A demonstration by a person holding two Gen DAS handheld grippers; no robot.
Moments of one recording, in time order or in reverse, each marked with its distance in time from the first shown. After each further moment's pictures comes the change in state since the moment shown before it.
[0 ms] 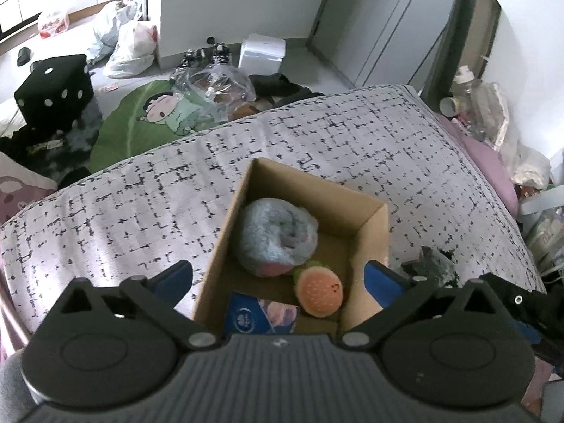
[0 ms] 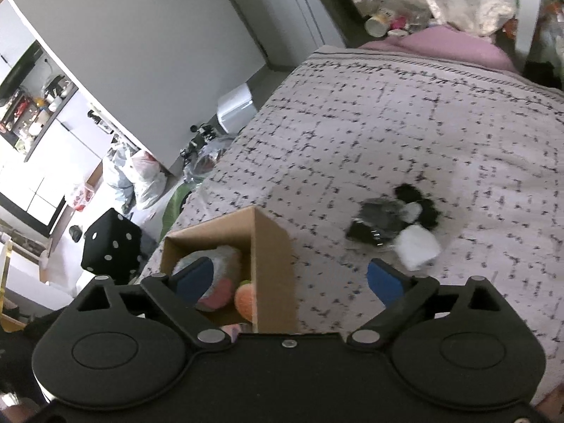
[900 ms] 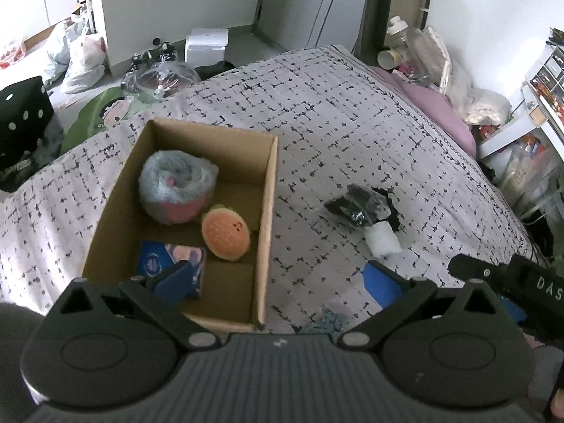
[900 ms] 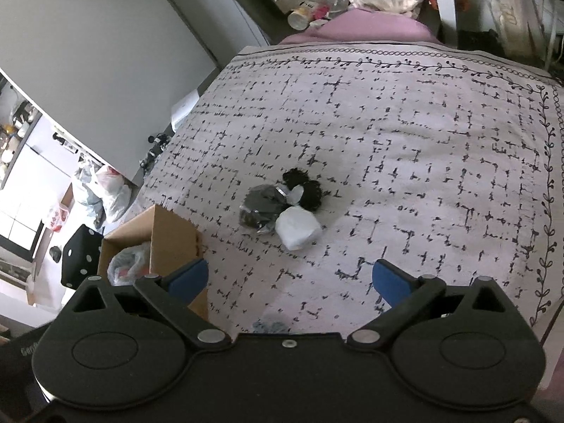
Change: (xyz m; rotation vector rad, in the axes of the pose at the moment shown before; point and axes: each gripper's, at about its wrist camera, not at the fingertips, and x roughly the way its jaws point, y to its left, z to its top) left arm -0.014 -0.090 -0.064 0.147 0.036 -0.052; right arm -0.030 -0.107 -0.014 0.110 0.014 -0.051
